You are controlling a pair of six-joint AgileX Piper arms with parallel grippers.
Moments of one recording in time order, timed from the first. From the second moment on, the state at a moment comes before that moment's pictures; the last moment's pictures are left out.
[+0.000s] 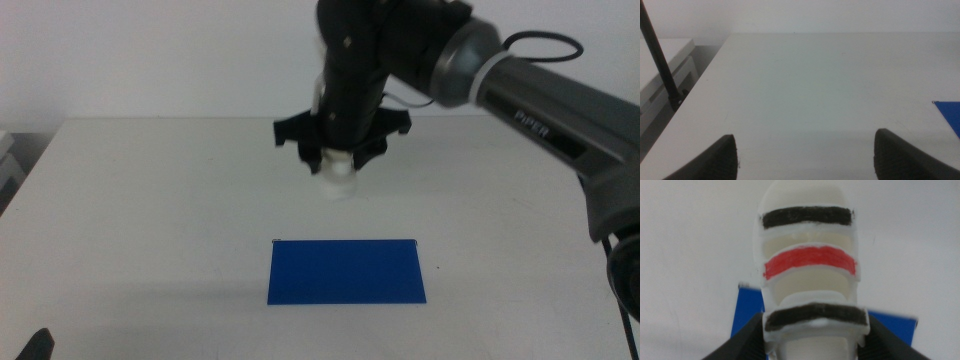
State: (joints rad) left arm 0.04 -0.01 0.03 -0.09 0.27 0.07; right arm 0.67 2.14 -2.12 -0.12 1.24 0.58
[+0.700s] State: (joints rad) left arm 0.04 -0.01 0.03 -0.09 0.27 0.07; right arm 0.80 2.03 -1.80 -0.24 1.23 0.63
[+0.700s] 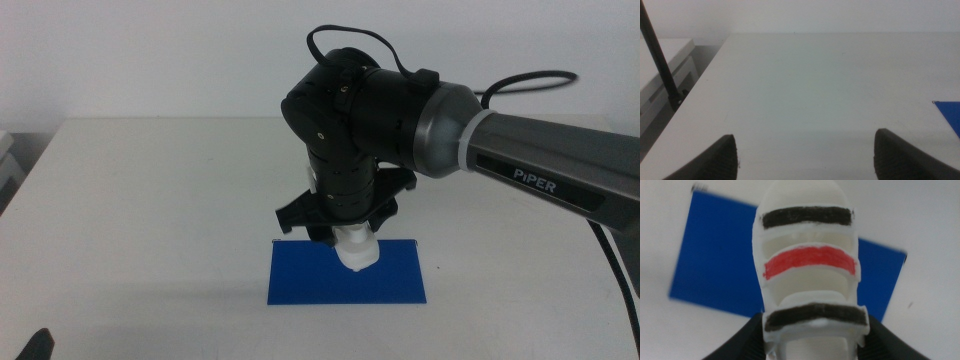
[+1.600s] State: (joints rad) left arm 0.04 -0.01 0.03 -0.09 0.27 0.07; right arm 0.66 2.03 -1.80 -0.01 1.19 -0.56
